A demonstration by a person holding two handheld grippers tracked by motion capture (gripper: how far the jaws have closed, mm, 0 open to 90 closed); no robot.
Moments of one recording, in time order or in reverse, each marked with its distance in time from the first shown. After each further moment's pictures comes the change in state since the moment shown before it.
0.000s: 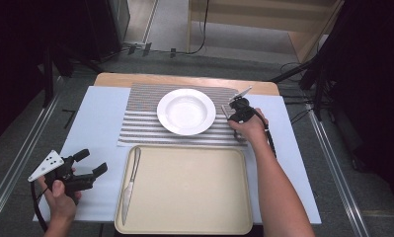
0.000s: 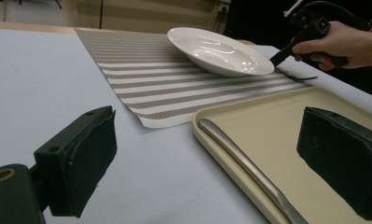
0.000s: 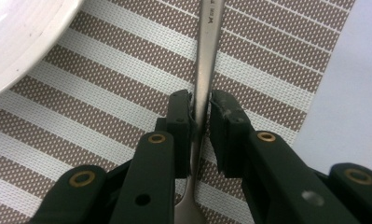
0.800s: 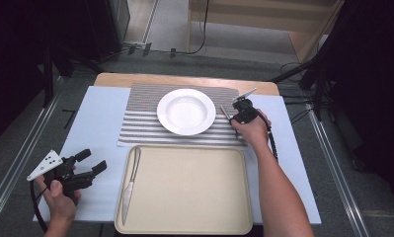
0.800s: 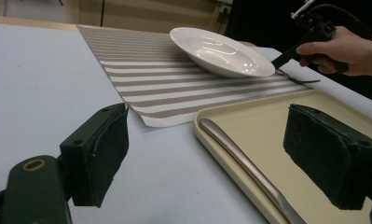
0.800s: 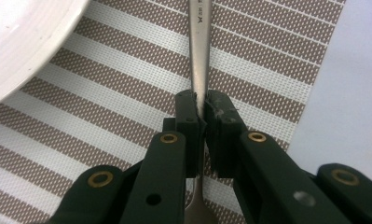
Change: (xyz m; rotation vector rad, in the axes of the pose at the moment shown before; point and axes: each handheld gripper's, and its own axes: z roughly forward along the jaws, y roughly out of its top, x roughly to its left) left arm 0.001 0.000 -0.001 0.001 0.005 -0.018; right arm -0.004 -0.009 -0.005 -0.044 0.032 0.033
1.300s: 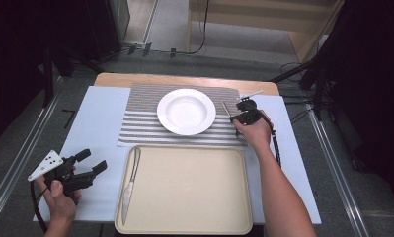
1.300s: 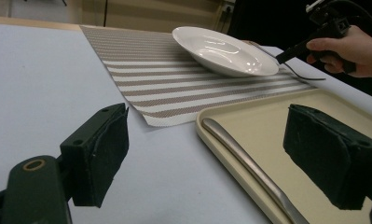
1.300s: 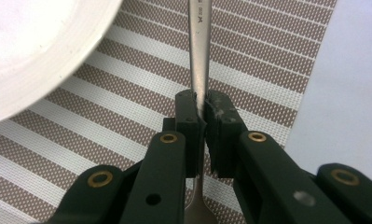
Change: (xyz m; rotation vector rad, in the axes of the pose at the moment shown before) left arm -0.001 0.000 0.000 0.002 0.013 0.006; right arm -0.002 -0.011 -0.011 -0.127 0.033 0.011
